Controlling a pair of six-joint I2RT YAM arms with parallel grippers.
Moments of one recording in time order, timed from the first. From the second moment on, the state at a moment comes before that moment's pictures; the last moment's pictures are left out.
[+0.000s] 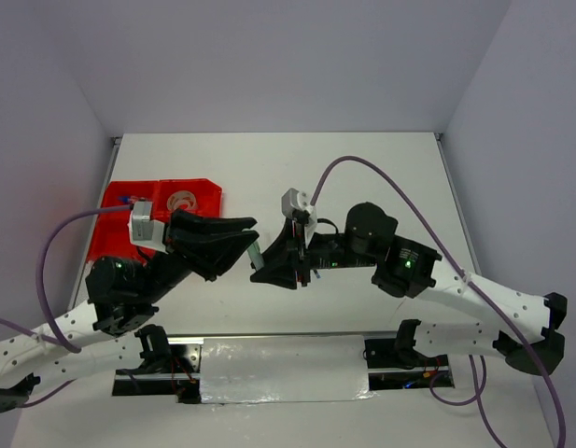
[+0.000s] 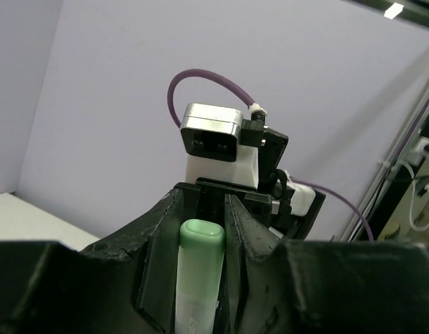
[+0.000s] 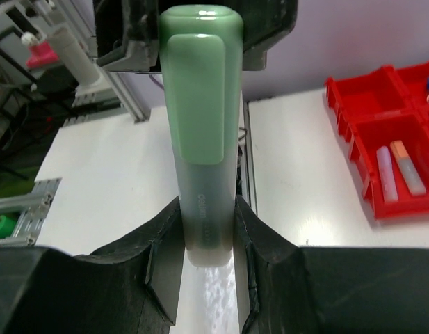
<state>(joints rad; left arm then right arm) -1.10 0.66 0.78 0.44 0.01 -0.46 1.13 1.02 1.10 -0.05 -0.43 0.24</state>
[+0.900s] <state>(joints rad) -1.14 0.54 0.79 0.07 -0.24 -0.47 1.07 1.07 1.09 0.06 -0.47 0.24</state>
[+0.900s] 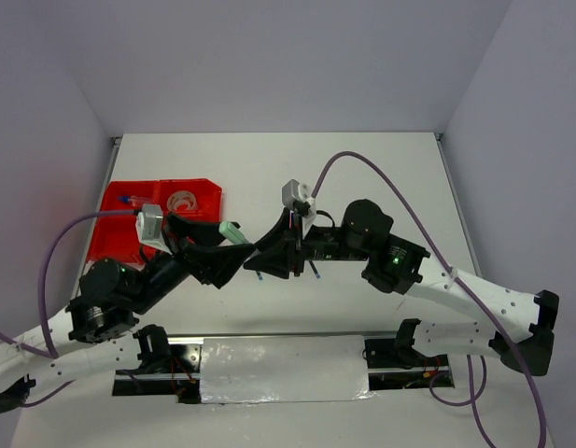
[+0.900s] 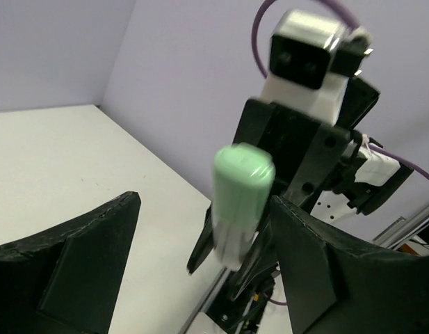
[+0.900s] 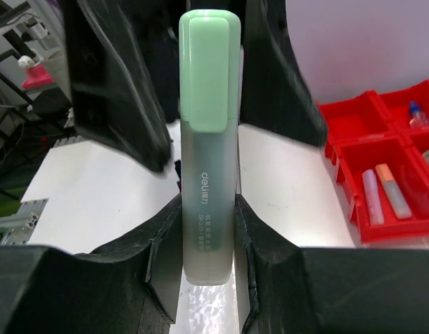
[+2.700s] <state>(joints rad) -0.12 1.28 0.91 -0.53 -0.31 -1.11 0.82 0.70 0.57 0.03 -0.07 0.48</state>
